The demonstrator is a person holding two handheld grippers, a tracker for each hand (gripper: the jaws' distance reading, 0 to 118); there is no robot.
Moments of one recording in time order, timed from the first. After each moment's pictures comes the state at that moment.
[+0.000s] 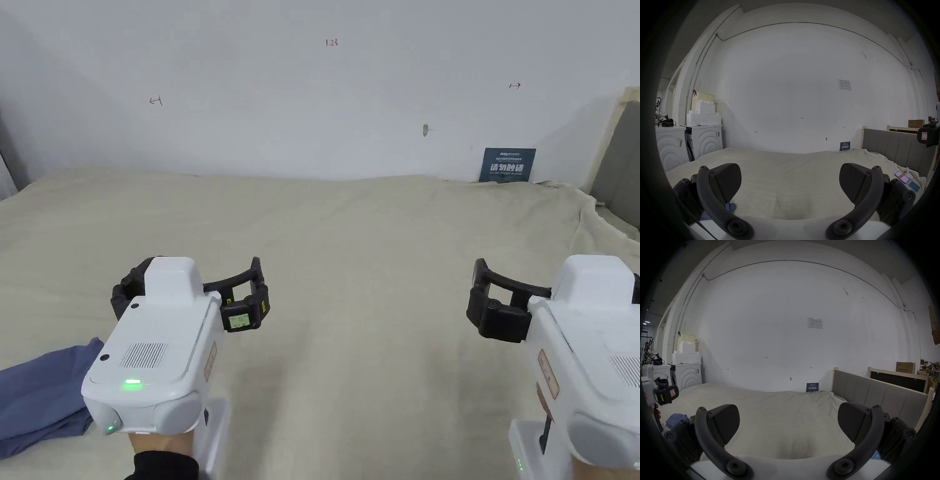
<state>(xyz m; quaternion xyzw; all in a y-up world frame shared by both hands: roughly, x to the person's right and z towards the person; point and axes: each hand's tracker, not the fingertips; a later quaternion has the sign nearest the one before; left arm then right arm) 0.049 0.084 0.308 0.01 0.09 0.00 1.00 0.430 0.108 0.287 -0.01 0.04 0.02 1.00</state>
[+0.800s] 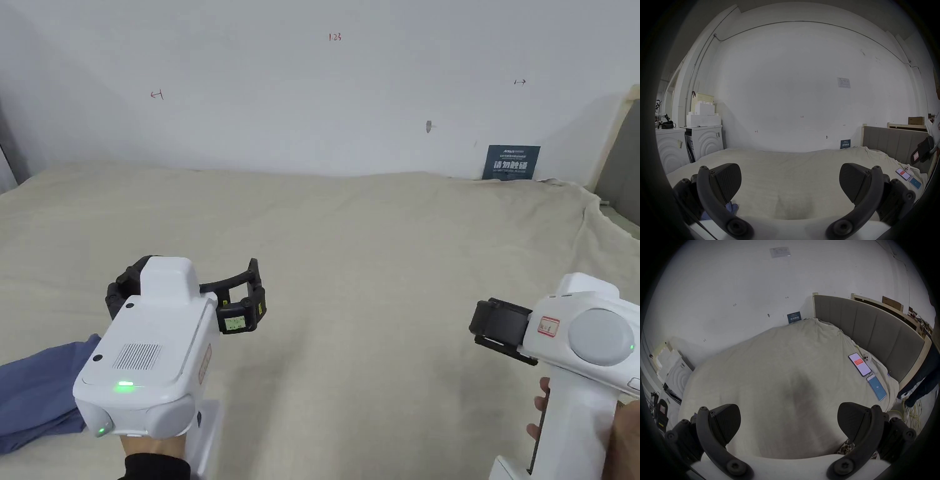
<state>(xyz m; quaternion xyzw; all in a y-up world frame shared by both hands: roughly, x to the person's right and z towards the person) 0.044 0.082 0.307 0.00 0.08 -0.01 1.00 0.406 0.128 0.271 -0.36 -0.05 -0.11 0.93</state>
